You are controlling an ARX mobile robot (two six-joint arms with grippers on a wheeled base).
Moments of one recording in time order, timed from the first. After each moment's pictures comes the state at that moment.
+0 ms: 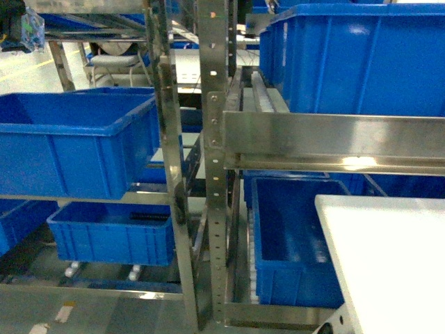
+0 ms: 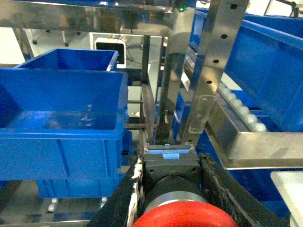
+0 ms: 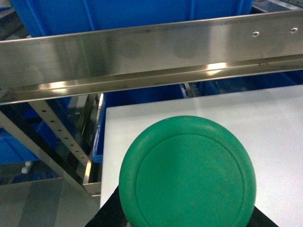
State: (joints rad) left arm -0.10 1.26 0.72 0.33 -0.01 -0.10; right arm 0.09 1.32 0.35 0.60 0.18 0.17
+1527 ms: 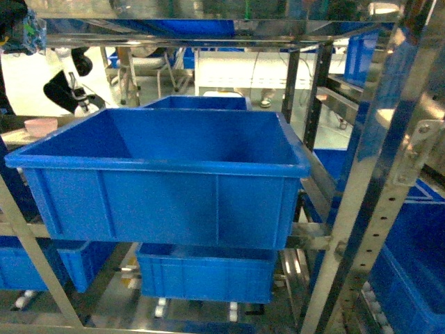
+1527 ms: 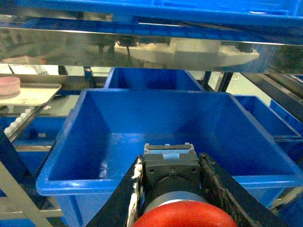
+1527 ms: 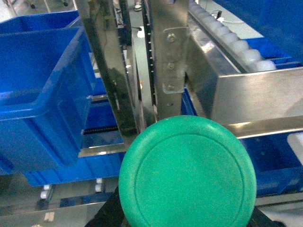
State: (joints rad) left arm -0.10 1.26 0.72 0.33 -0.01 -0.10; right arm 0.09 1.32 0.36 0.60 0.18 0.17
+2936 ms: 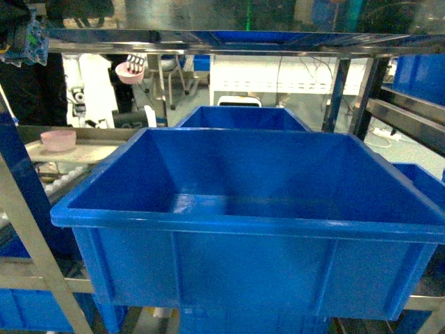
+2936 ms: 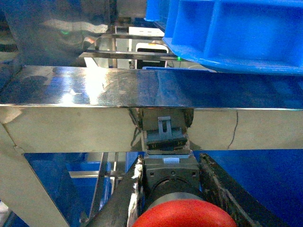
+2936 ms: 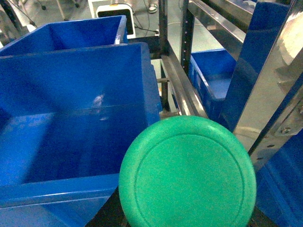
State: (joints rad) left arm -0.10 1.27 0.72 0.32 -0.01 -0.10; right arm 0.10 1.32 0.36 0.60 0.18 0.17
